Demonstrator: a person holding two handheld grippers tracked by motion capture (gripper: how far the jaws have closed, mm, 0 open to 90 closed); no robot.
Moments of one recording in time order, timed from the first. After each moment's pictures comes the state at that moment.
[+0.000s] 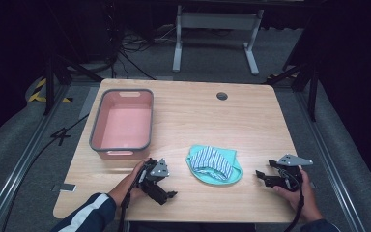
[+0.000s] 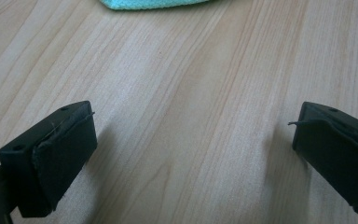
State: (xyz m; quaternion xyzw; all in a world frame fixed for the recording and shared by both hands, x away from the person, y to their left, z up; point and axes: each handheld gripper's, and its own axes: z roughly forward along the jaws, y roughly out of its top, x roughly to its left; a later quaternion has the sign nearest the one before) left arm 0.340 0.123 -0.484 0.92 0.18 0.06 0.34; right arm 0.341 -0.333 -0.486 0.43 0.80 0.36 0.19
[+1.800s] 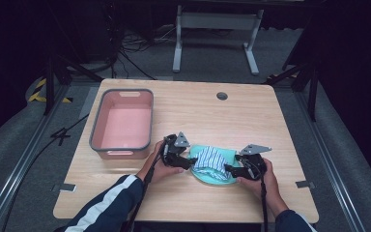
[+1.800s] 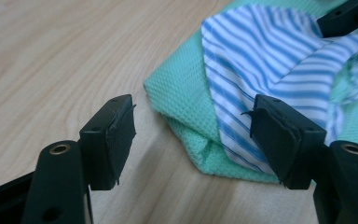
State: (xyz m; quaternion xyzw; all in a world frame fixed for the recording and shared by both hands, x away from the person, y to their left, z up) left arm 0.414 0.058 -0.475 0.89 0.24 0.09 0.37; right arm 0.368 -0.227 -0.476 0.41 0.83 0.35 0.14
